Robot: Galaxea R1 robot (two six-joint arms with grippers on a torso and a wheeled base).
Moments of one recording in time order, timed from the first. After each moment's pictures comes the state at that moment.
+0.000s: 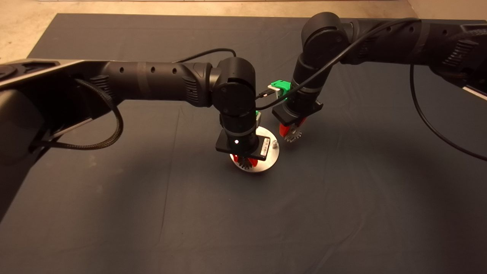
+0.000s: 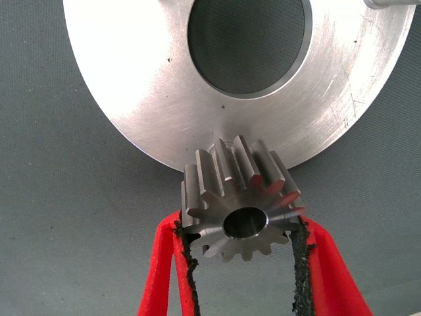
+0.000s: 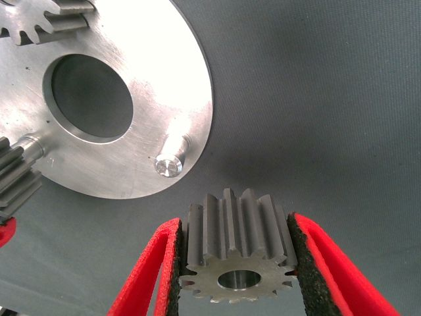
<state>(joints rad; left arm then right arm) -0.38 2.85 -1.21 0.24 1.45 -1.36 0.45 2.79 -1.42 -0.06 -1.53 0.89</state>
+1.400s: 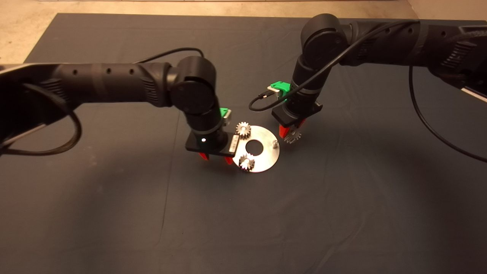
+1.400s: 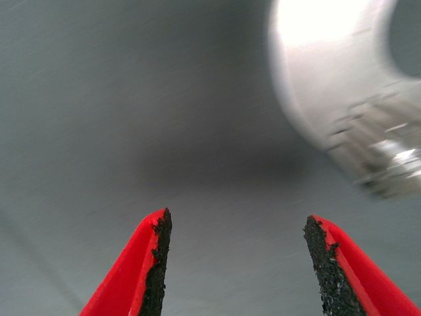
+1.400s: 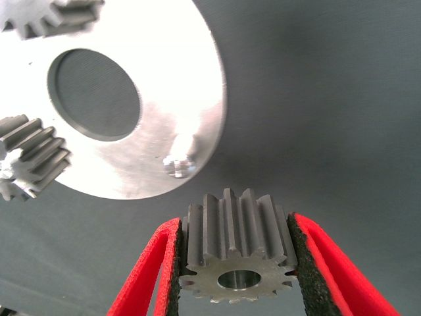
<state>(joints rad) -0.38 2.65 -1.10 0.24 1.46 -1.35 0.44 2.80 -1.42 -0.06 -1.53 0.89</state>
